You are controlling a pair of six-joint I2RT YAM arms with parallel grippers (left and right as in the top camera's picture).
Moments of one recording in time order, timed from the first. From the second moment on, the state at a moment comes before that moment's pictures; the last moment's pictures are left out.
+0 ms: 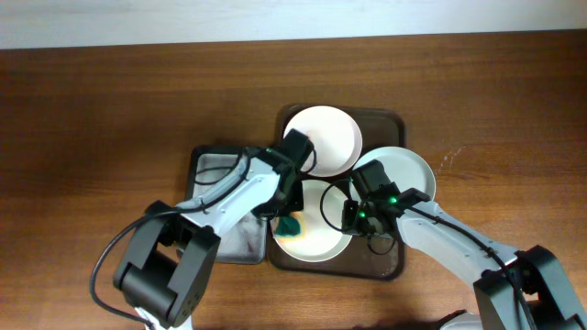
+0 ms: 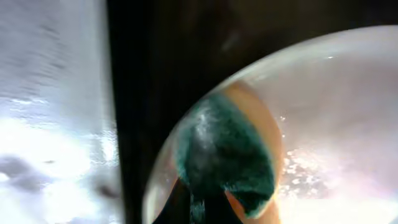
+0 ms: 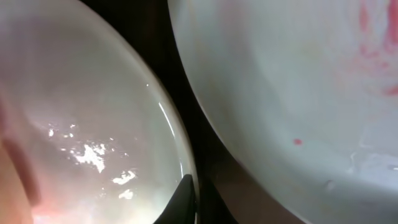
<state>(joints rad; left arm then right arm) -0.59 1.91 1.28 -0.90 0.01 -0.61 0.44 1.55 0.75 -0.50 -0.12 0.60</state>
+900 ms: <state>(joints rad) -0.60 2.09 1.38 -0.75 0.53 -0.56 0.43 1.55 0.75 -0.53 -0.08 0.60</state>
